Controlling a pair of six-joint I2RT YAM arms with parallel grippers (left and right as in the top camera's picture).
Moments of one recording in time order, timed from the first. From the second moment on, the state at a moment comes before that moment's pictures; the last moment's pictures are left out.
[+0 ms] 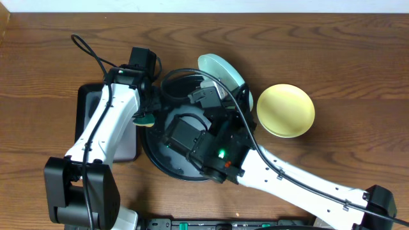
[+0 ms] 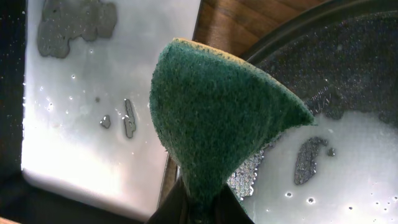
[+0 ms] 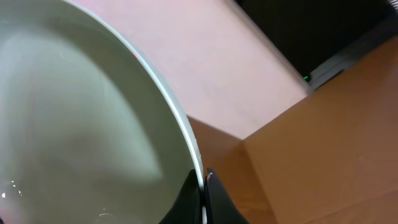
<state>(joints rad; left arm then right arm) -0.15 1.67 1.29 -1.00 -0.20 -0.43 1.11 1.64 1.49 -1.01 1.45 0.43</state>
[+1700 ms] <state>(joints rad) -0.15 1.67 1.29 -1.00 -0.20 -0.43 0.36 1.63 1.40 -0.92 -0.14 0.22</state>
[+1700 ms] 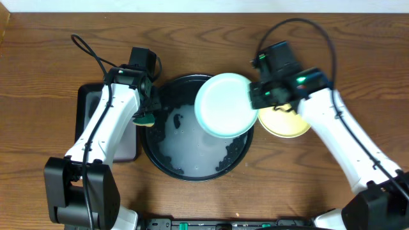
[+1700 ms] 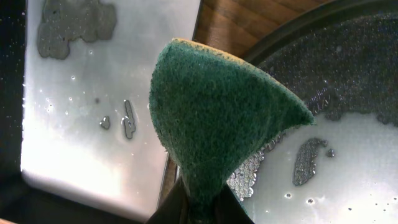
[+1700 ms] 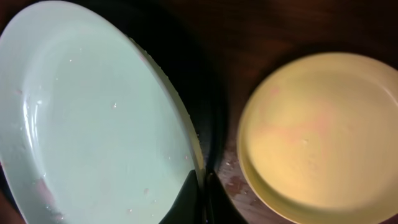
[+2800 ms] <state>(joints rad) -0.01 1.56 1.29 -1.05 -0.21 -0.36 -0.11 1.63 1.12 -0.74 -0.16 0.30</state>
